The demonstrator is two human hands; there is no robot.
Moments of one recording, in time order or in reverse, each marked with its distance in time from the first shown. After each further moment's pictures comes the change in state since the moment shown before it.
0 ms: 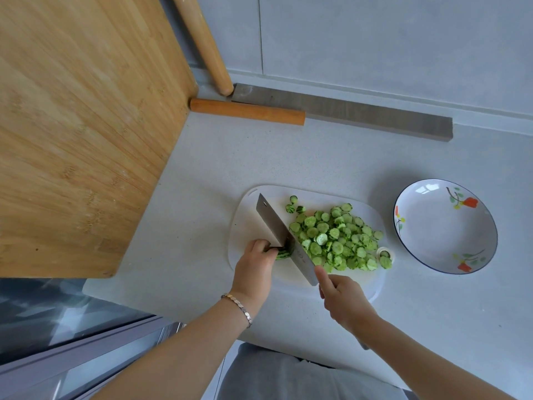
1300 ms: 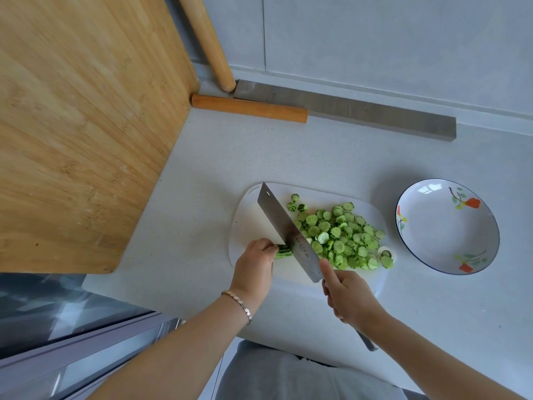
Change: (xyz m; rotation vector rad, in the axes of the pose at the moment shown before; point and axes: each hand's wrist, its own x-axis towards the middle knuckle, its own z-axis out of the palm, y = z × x) left_hand 0.001 0.001 -0.004 -0.079 0.018 0.011; right_hand -0.008 -0.013 -0.011 0.142 -0.033 0.027
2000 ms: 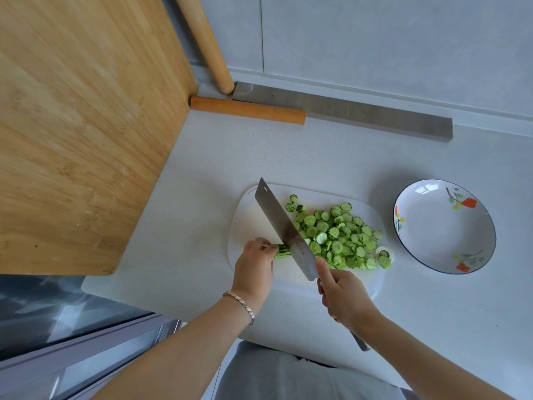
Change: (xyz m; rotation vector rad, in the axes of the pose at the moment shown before) left_hand 0.000 0.003 0.004 0.017 0.011 -0.071; right_hand -0.002 -0.002 0.007 0.013 0.029 -0.051
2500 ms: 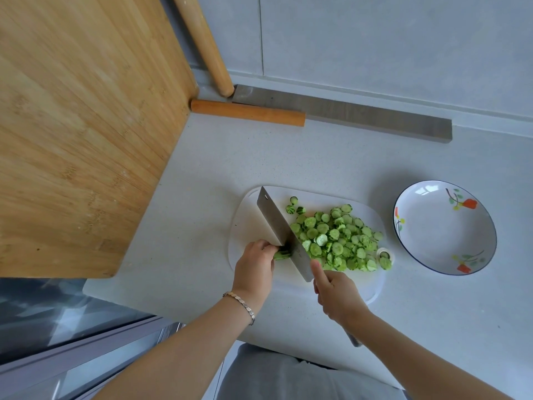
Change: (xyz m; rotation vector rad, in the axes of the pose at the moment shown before) left_hand 0.002 0.000 -0.001 -0.016 -0.004 -0.004; right_hand 0.016 0.006 0.010 -0.087 0.030 0.040
